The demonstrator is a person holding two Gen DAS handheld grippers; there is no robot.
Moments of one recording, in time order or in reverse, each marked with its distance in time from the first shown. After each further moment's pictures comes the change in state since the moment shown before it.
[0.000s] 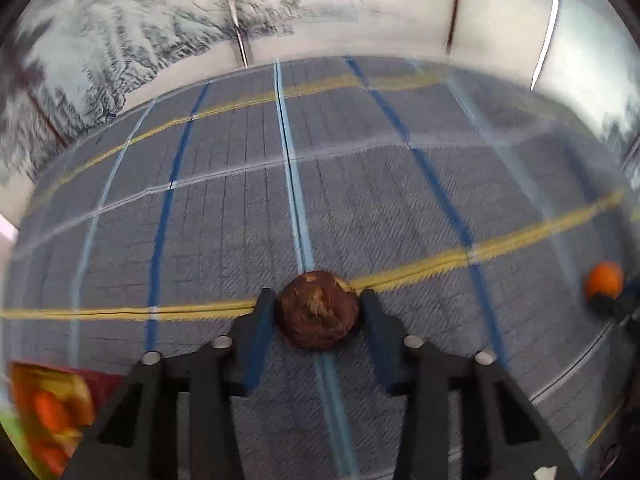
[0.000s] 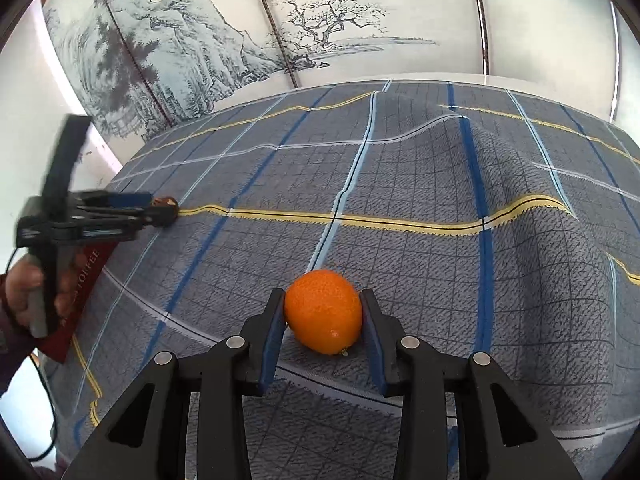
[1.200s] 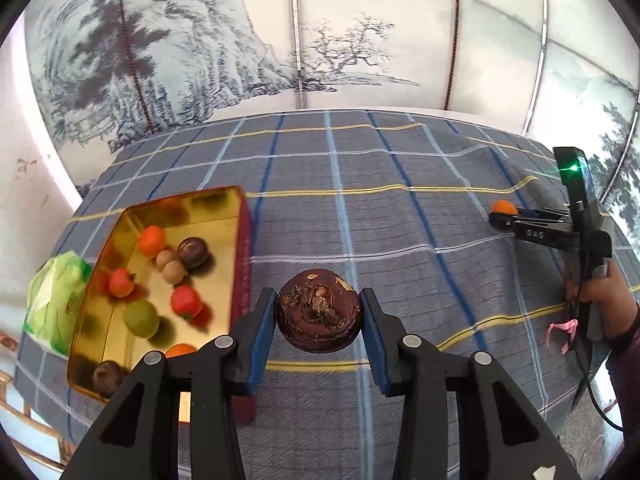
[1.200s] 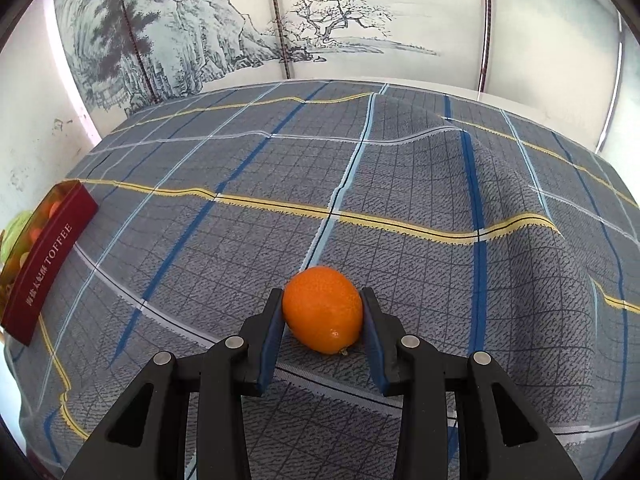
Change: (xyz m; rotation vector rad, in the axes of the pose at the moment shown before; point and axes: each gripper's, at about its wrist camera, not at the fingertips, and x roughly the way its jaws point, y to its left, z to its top) left arm -0.178 -0.013 -0.160 -0.107 -0.215 0.085; right arm 0.010 0.023 -0.001 -0.104 0.018 -0.144
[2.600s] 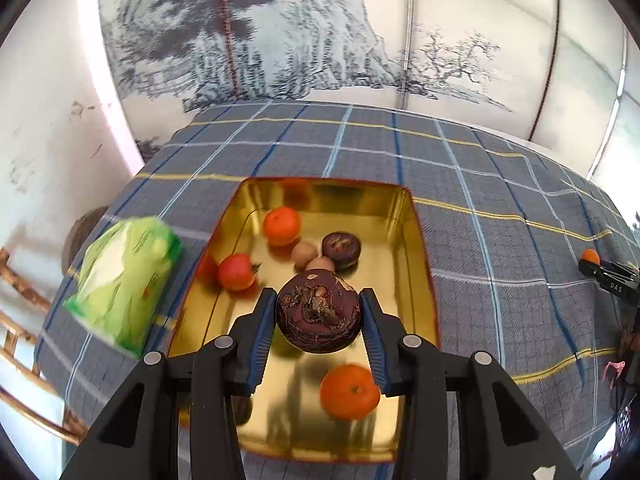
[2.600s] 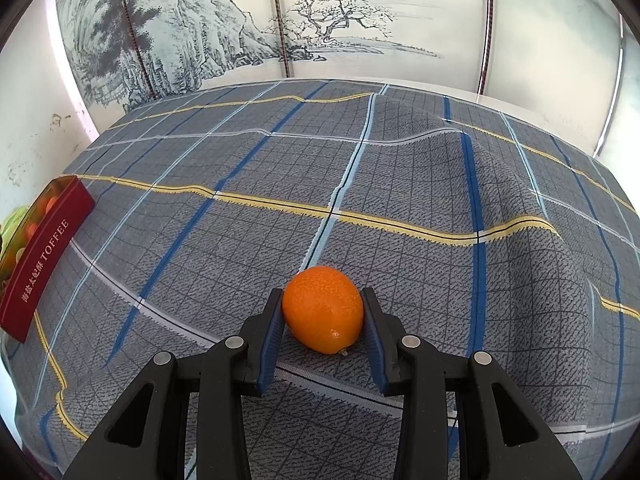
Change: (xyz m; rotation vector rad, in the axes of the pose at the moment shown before) left arm 0.018 0.124 0.004 -0.162 0.029 0.141; right arm 0.001 0.003 0.000 -0.013 0.002 -0.019
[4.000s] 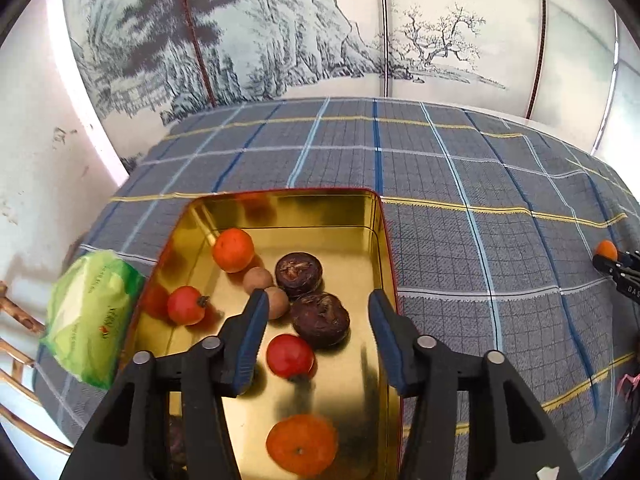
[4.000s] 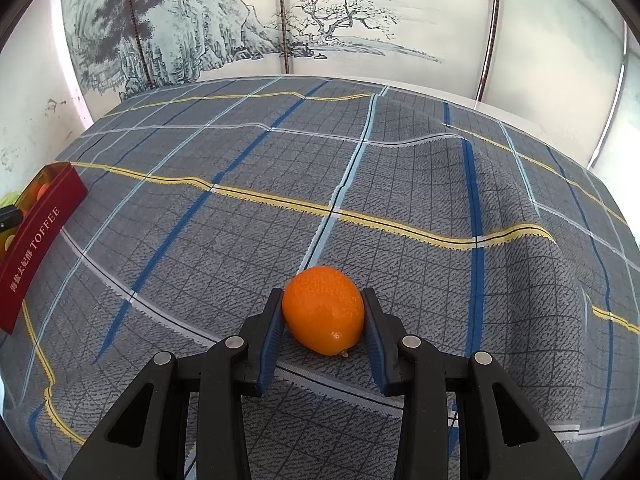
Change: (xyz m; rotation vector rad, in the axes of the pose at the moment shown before) left arm 0.033 -0.039 0.013 0.073 0.004 0.040; right arm 0.001 0.008 0.000 -0.046 0.009 -0.054
